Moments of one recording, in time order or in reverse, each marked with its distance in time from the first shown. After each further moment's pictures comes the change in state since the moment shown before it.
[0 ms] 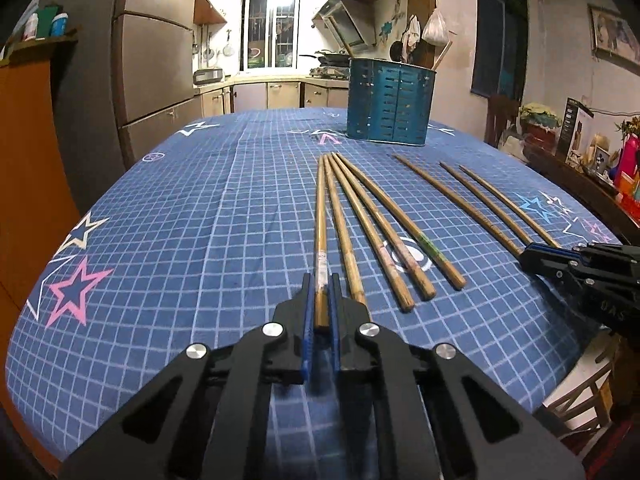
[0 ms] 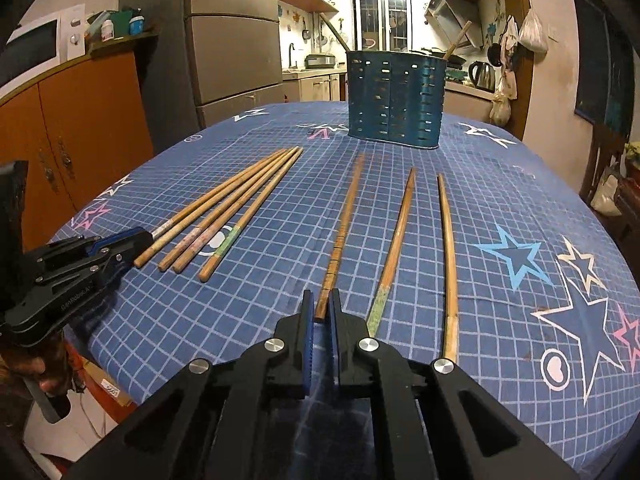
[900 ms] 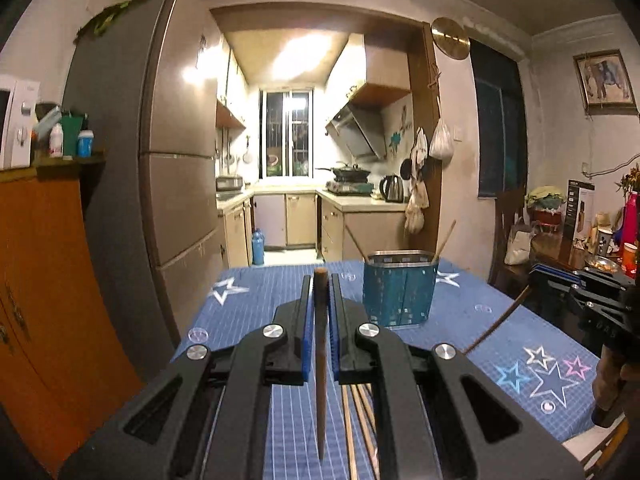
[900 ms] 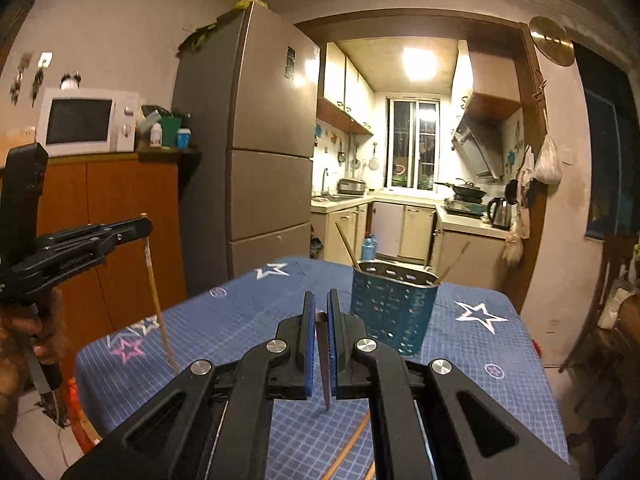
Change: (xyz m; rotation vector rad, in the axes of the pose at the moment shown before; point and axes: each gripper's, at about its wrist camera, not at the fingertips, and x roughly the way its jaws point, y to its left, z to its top) left arm -0.111 -0.009 0.152 0.022 -0.411 0.080; right arm -0.113 -0.032 0.141 -0.139 -0.458 0.095
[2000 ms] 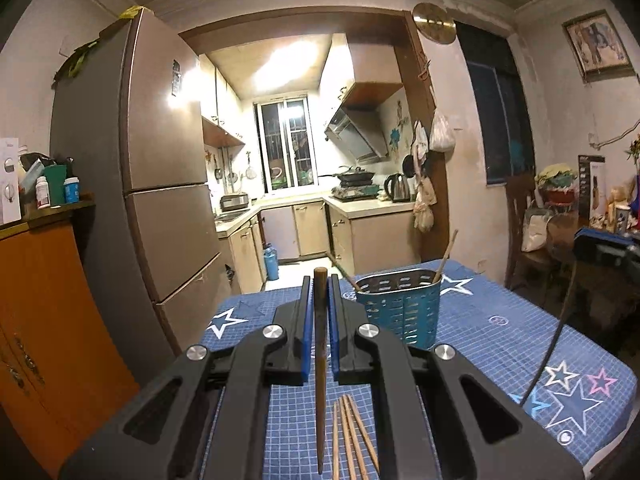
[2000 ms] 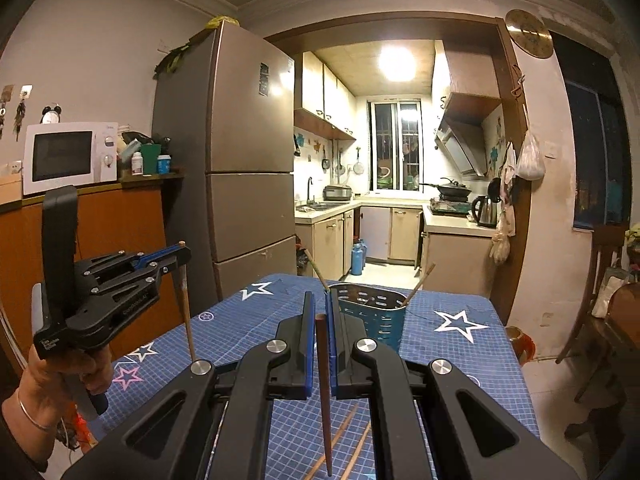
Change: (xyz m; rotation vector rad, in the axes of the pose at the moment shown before) left arm 0.057 -0.051 0.028 0.116 0.002 0.064; right arm -0.018 -0.033 0.035 0.057 -0.012 -0.053
